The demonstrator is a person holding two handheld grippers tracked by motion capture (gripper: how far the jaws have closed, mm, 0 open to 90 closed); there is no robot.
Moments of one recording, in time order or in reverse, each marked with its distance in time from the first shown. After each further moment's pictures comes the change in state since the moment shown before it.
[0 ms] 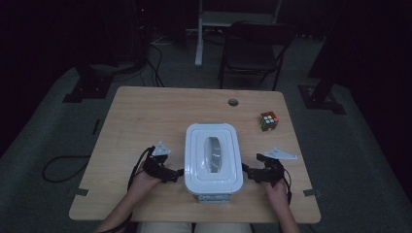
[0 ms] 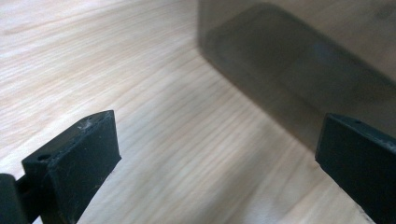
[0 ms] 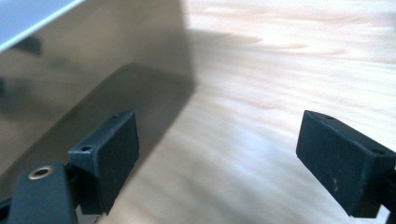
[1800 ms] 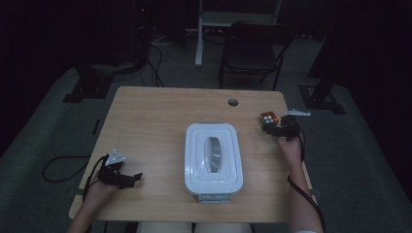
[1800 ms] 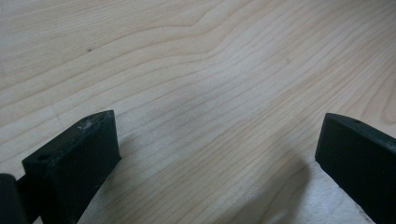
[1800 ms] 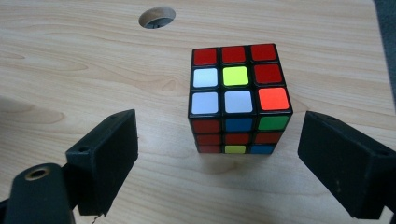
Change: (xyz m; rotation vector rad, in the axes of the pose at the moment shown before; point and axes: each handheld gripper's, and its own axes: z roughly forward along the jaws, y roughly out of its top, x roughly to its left) left arm 0.083 -0.084 -0.066 0.045 0.154 -0.051; right arm -0.140 0.083 0.047 0.074 -0.260 0.078
